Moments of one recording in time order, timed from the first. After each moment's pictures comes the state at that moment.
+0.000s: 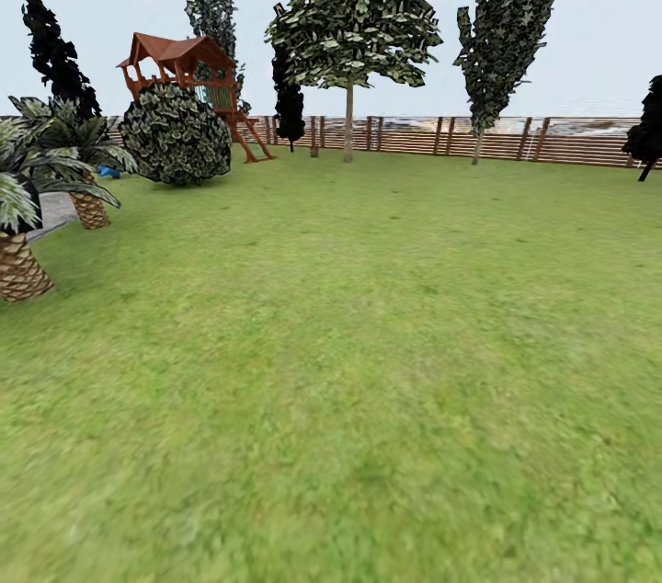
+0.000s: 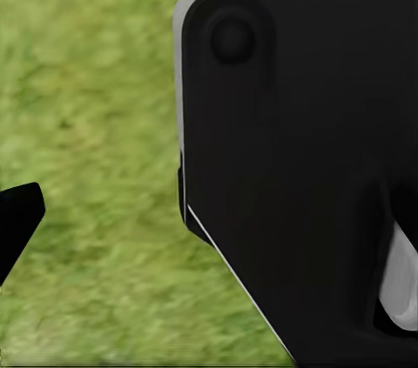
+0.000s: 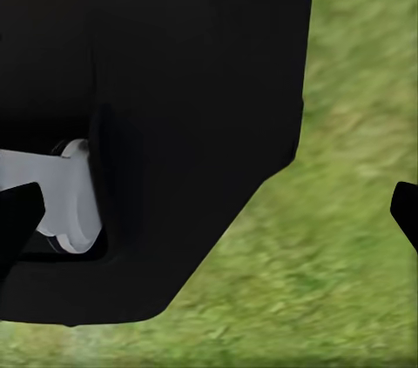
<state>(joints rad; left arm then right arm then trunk) 0.00 0.03 0.00 -0.01 -0.01 -0.15 0.00 0.00 0.04 -0.01 0.00 0.00 -0.03 -0.01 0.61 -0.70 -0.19</state>
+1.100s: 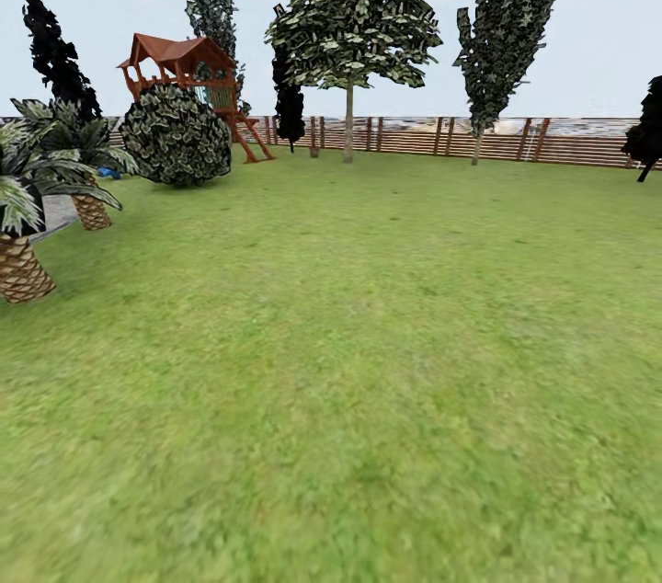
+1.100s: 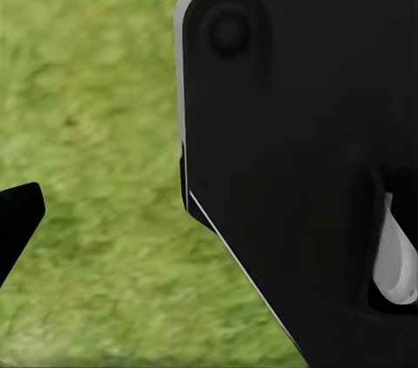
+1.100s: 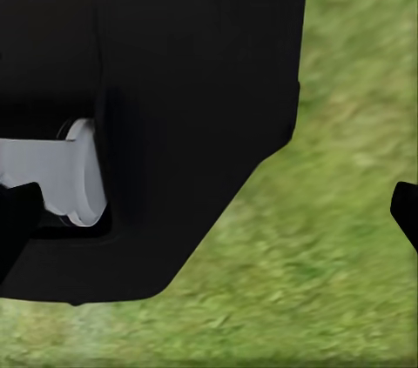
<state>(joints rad) 0.00 0.03 -0.01 -0.01 -0.01 -0.16 0.00 0.00 0.04 -0.01 0.00 0.00 -0.03 -0.01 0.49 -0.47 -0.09</state>
